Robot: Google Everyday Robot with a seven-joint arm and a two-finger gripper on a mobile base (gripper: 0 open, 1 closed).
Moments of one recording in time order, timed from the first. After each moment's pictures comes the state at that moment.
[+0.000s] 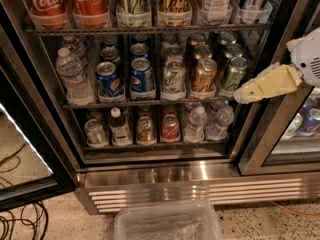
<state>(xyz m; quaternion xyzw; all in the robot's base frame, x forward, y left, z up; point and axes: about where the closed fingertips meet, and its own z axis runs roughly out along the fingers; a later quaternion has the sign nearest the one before) 0.499 -0.220 0.977 -0.35 0.84 0.03 0.41</state>
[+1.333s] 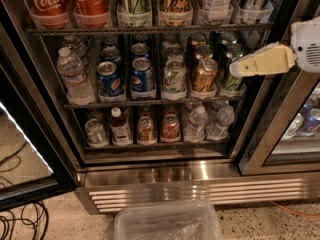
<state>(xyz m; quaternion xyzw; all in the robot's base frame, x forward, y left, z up) 0.538 -0.226 1.004 -0.29 0.81 0.04 0.51</state>
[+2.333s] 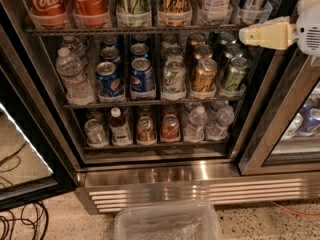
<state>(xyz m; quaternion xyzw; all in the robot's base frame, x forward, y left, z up) 0.569 -0.242 1.048 -0.23 0.76 0.00 0.60</state>
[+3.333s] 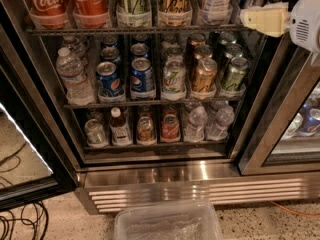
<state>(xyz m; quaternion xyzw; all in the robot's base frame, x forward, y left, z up) 0.580 -0.242 1.078 -0.19 0.72 -0.04 0.66</state>
